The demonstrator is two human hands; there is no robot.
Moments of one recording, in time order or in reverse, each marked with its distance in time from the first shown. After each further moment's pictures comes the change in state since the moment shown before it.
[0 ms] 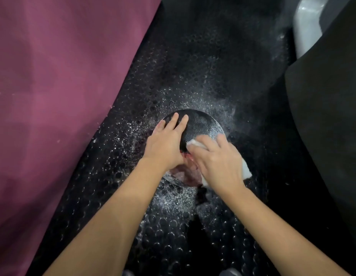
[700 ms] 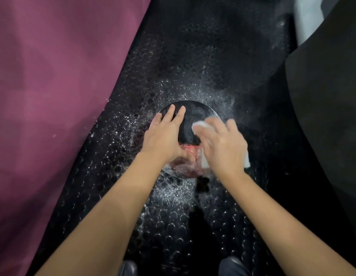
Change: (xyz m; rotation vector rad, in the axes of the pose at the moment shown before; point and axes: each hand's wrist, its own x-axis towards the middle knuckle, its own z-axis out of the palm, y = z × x) left_hand -0.003 0.004 0.000 -0.044 -0.030 -0.042; right_hand 0.005 0.010 0.009 0.007 0.109 0.183
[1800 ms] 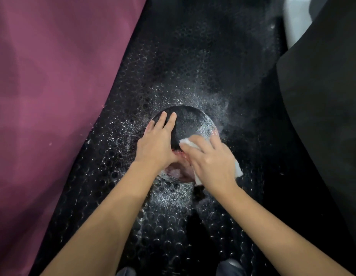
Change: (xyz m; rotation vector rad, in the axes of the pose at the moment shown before) left_hand -0.002 -0.003 0.003 -0.007 0.067 -0.030; right_hand -0.019 -0.008 0.001 0.021 -0.007 -0.134
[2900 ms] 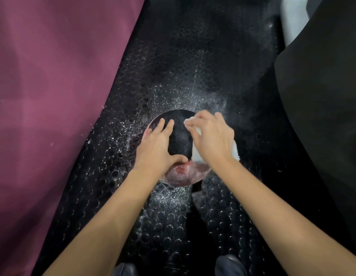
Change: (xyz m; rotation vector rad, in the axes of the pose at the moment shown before) left_hand -0.017 0.005 0.001 -0.053 -0.007 -0.030; right_hand 0.049 0.008 -0.018 0.105 -0.255 0.350
